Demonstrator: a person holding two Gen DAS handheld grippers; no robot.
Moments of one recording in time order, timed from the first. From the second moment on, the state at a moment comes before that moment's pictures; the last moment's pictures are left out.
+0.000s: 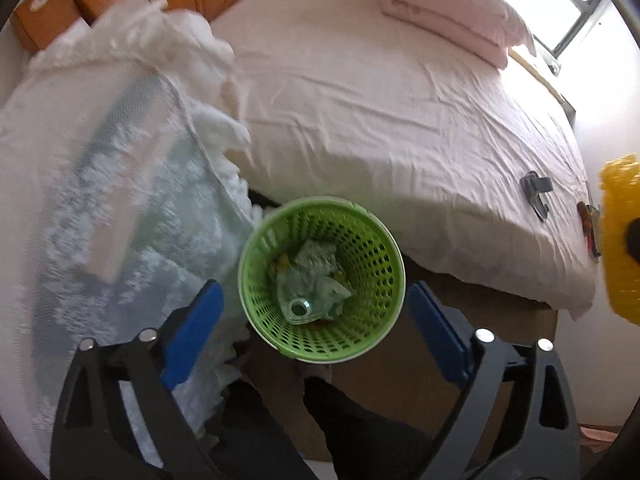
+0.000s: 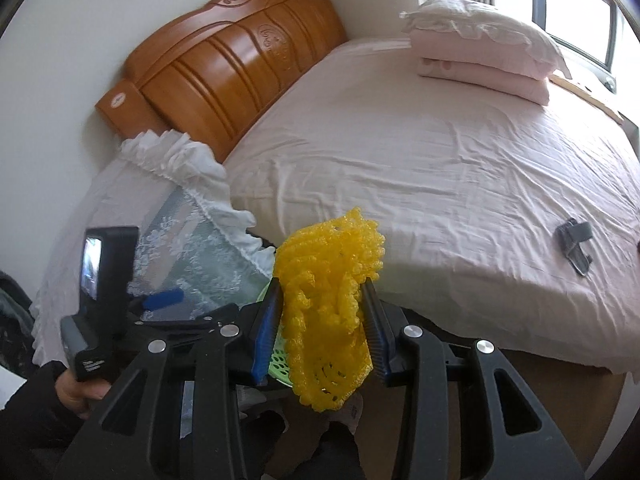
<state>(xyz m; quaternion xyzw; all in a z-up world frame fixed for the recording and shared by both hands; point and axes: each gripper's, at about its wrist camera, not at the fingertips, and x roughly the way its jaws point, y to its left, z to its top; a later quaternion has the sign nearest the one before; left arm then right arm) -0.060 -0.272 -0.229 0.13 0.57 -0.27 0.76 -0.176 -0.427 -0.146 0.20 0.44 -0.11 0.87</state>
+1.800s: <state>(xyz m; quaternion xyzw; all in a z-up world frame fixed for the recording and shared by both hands) 0.037 -0.007 0.067 0.02 0.28 -0.02 0.96 0.010 -0.251 0.067 0.05 0.29 -0.03 0.95</state>
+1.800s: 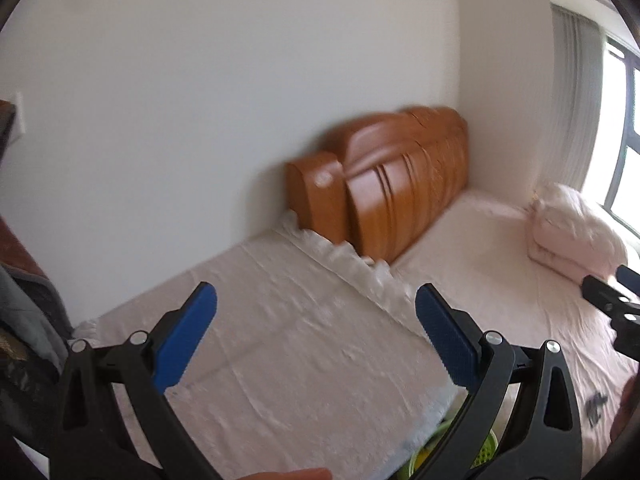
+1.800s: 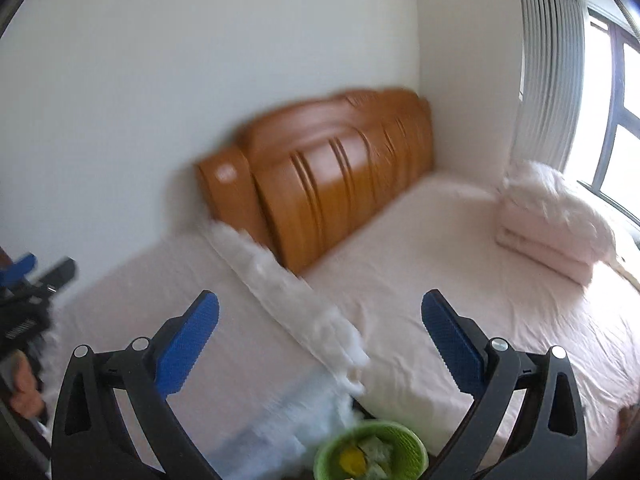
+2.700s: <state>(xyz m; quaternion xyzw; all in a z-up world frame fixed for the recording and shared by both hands) 0.050 0.019 0.060 -0.02 0.31 0.00 0.95 0.029 -0.205 0.071 0.03 0.30 0.01 0.95</state>
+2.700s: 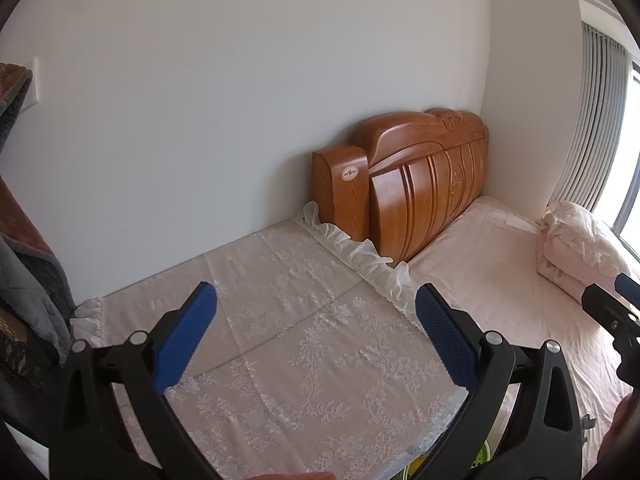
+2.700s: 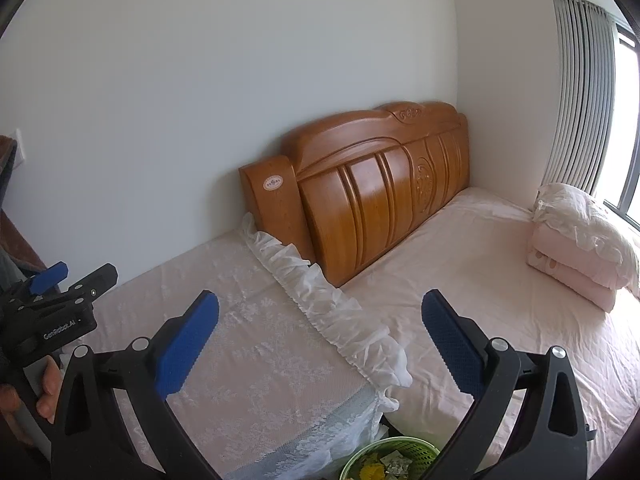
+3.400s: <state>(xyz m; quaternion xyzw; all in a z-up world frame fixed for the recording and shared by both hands) 0.051 0.020 0.058 -0.01 0.31 0.01 0.95 0.034 -0.199 0.066 0.03 0.30 0.01 0.95</state>
